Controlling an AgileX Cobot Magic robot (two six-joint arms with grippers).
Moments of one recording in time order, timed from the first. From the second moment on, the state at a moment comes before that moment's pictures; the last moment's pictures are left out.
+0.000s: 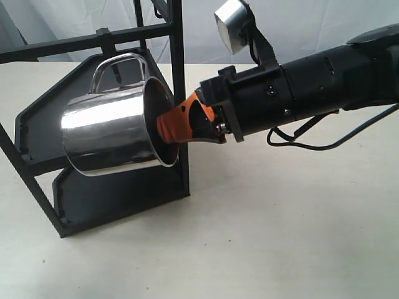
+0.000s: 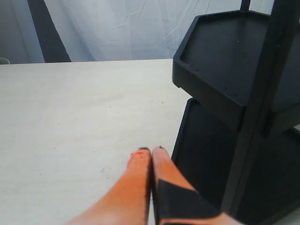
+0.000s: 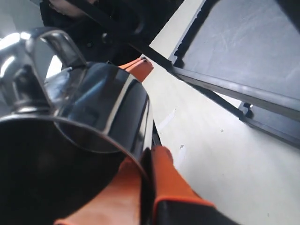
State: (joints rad) left arm -0.10 0.09 0.00 0.00 0.23 -0.02; right arm 0.45 1.61 -0.95 1.51 1.15 -1.13
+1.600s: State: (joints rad) left arm -0.10 0.09 0.00 0.00 0.23 -0.02; right arm 0.45 1.75 -0.95 1.51 1.20 -1.21
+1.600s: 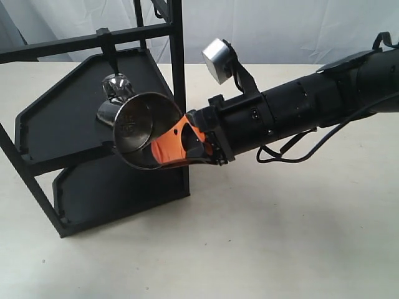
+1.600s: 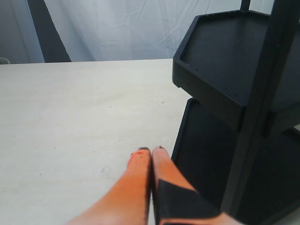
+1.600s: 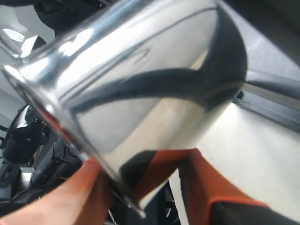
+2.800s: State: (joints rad) left arm -0.10 0.09 0.00 0.00 0.23 -0.02; right arm 0.34 1.63 -0.95 1.35 1.21 -1.17
